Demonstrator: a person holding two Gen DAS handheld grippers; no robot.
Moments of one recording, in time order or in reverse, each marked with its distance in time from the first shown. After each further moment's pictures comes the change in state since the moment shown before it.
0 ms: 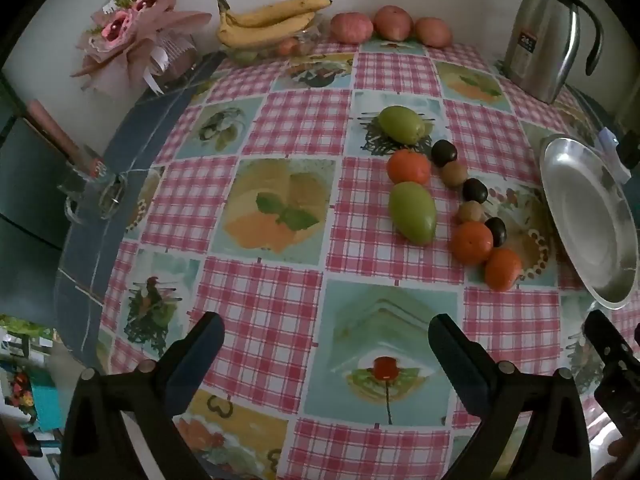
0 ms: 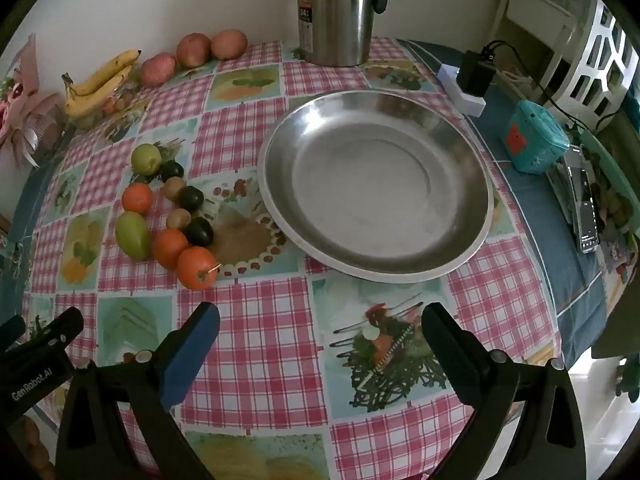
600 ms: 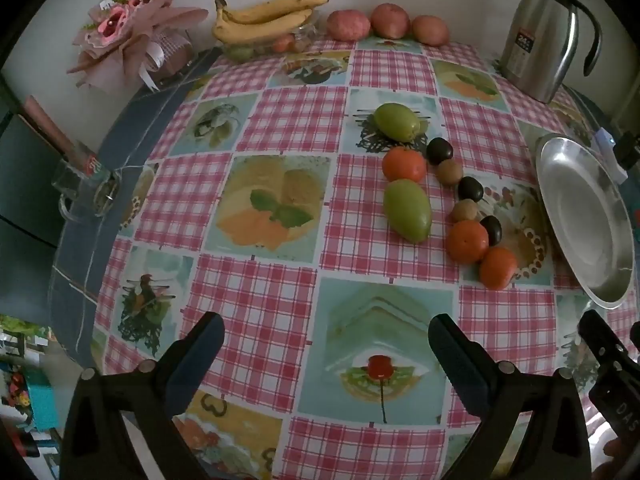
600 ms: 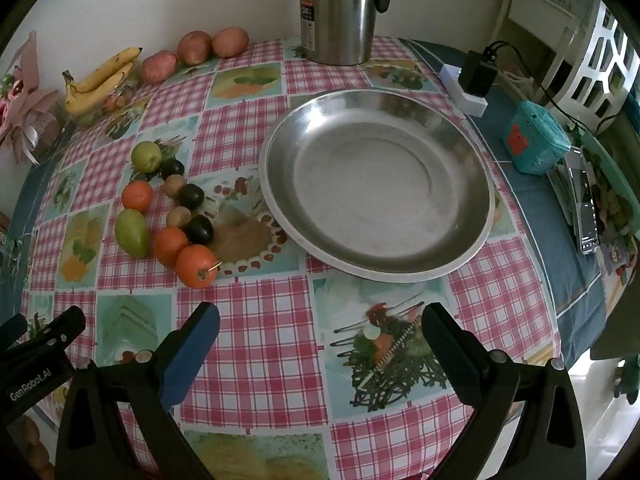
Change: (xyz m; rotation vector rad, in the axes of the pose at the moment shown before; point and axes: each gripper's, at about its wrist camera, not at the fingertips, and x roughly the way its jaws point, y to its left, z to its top) left arm 0.004 -0.009 -0.003 -0.006 0.009 -0.011; right arm 0.001 0.001 0.001 0.000 0.005 -0.002
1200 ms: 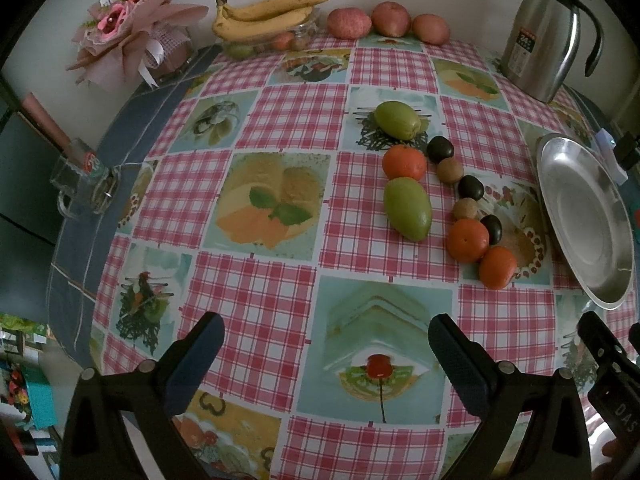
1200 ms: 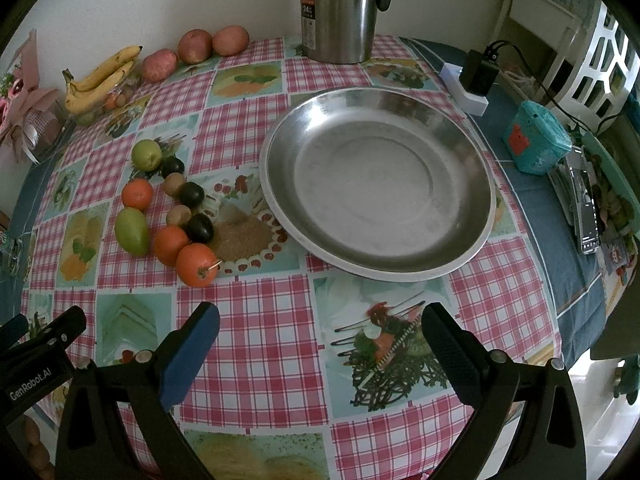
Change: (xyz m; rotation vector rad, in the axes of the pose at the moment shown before) left arm 0.000 0.002 -0.001 -0.003 0.004 -0.006; right arm 0.001 0.001 0.001 -0.002 0.005 -0.002
